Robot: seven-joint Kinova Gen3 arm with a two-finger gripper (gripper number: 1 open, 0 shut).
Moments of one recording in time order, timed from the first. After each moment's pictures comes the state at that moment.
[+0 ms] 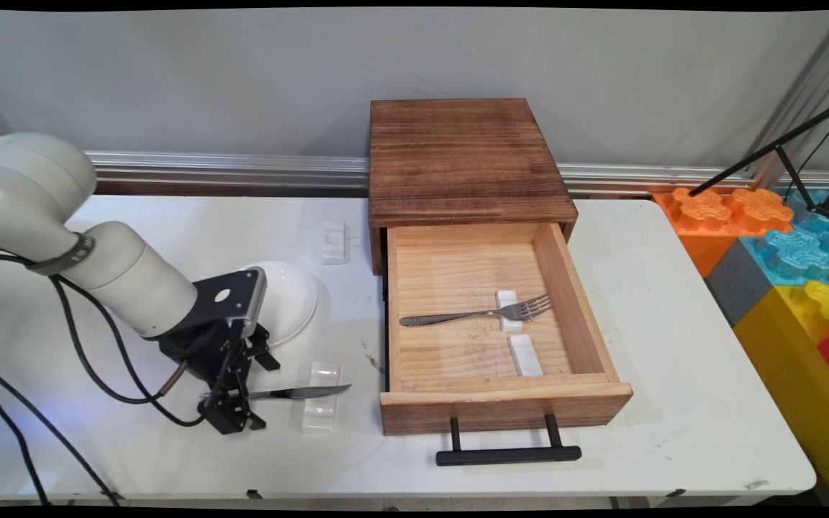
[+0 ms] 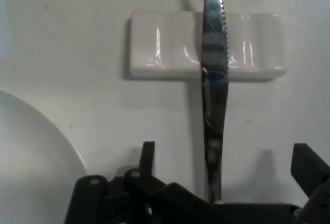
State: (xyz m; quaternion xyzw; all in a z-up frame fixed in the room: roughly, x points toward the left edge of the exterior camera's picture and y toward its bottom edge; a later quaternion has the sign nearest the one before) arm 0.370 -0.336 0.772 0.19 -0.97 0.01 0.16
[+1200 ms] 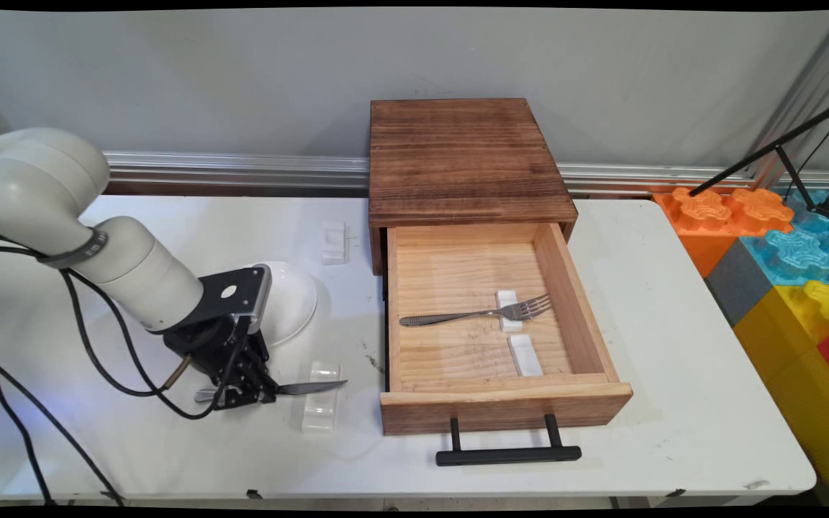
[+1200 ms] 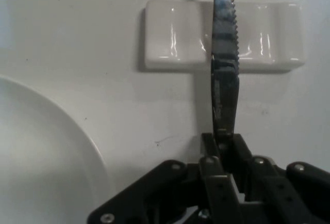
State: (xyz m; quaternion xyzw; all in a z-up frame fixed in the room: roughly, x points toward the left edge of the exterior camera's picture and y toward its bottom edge) arm 0.370 -0.344 0.774 0.19 -0.97 0.01 0.14
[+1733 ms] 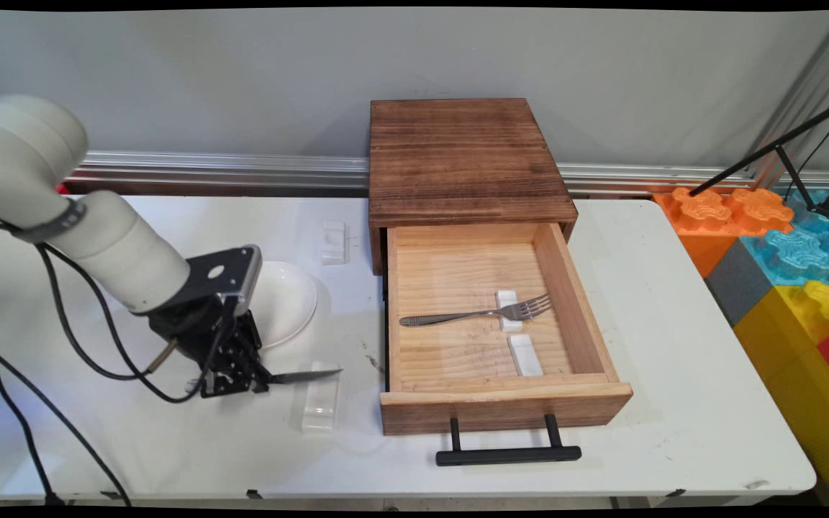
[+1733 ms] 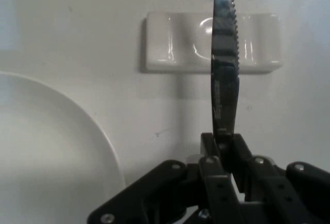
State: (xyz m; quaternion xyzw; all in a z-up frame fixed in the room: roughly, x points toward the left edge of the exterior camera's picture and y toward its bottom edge) arm 0.375 -0.345 0.808 0.19 -0.97 0.00 0.14
